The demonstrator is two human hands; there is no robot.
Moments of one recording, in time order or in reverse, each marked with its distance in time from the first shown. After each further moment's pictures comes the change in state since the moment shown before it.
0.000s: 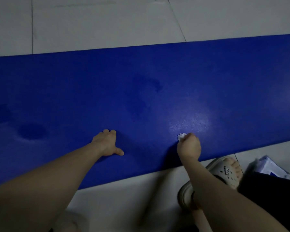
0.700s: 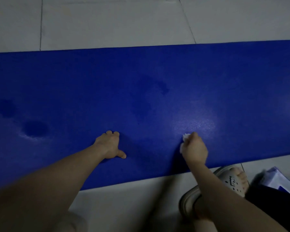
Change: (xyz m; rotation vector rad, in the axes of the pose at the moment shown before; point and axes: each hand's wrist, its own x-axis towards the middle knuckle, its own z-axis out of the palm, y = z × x) left_hand -0.002 0.003 -0.002 0.013 -0.008 -0.009; right_hand 0.014 -0.008 -0.008 -0.106 -0.004 -0.172
